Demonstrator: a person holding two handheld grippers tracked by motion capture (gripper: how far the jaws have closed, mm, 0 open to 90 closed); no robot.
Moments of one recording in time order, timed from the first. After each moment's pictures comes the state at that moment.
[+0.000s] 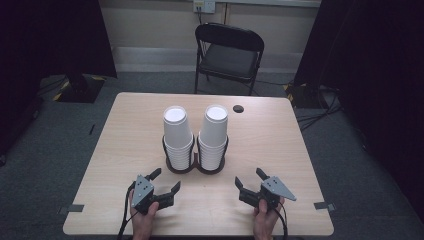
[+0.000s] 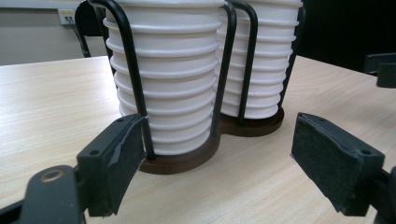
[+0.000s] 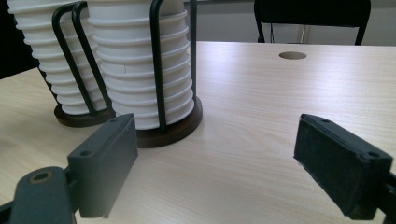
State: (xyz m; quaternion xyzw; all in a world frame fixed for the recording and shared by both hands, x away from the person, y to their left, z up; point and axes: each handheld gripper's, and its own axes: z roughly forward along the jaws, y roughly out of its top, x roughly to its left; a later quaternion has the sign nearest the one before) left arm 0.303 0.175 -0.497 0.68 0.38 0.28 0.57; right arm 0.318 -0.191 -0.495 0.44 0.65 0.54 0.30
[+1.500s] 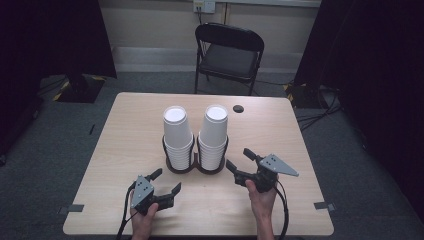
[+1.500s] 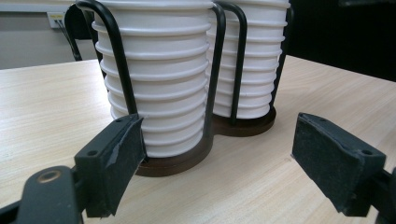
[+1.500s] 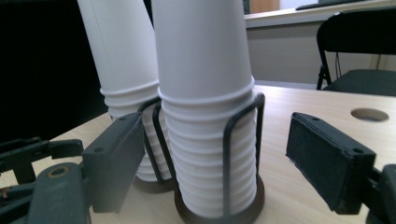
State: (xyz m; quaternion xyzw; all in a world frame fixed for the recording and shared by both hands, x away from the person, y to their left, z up) left arm 0.302 0.176 -0.497 0.68 0.36 0.28 0.57; right arm 0.347 -0.174 -0.428 0.37 0.66 0.62 0.22
